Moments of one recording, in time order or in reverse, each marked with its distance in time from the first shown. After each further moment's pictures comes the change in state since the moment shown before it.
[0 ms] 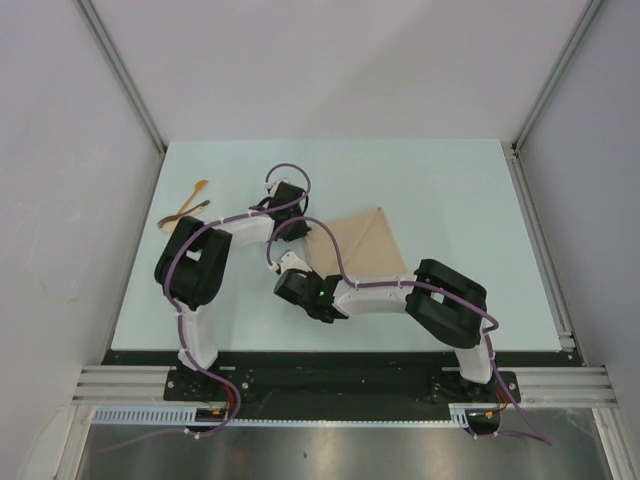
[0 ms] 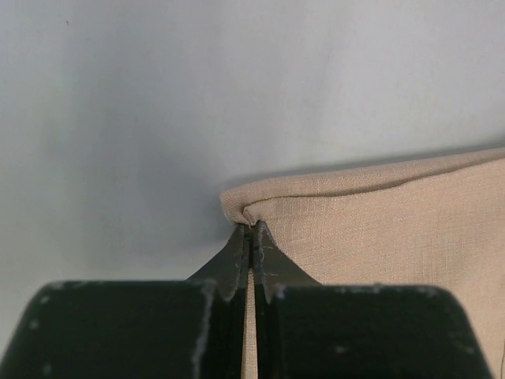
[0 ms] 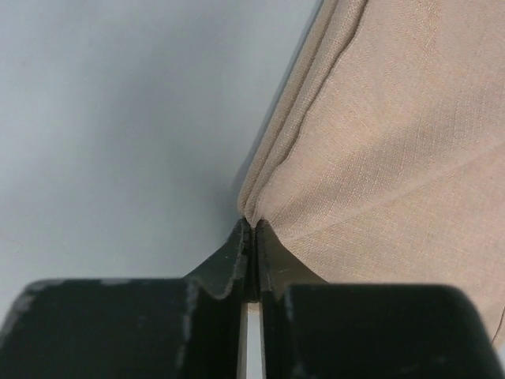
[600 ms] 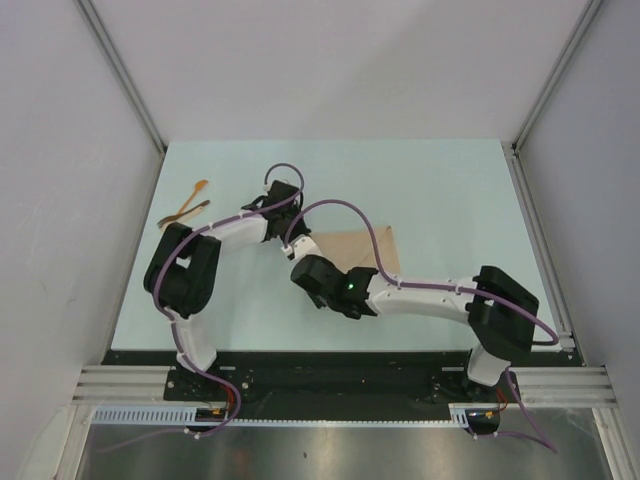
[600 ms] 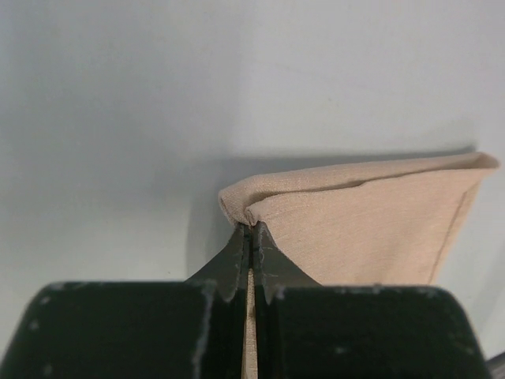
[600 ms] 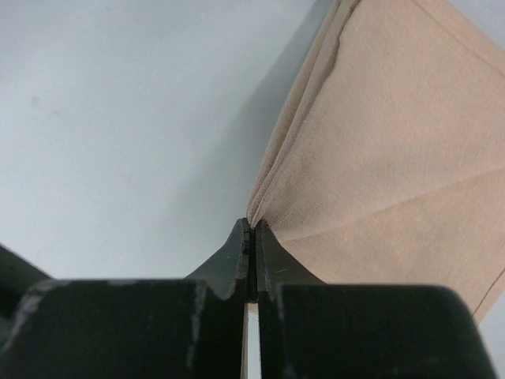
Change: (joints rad) left arm 0.014 -0.080 -0.023 -0.073 0.160 -0.028; right arm -0.005 -0.271 -0.080 -0.028 -0.134 0.090
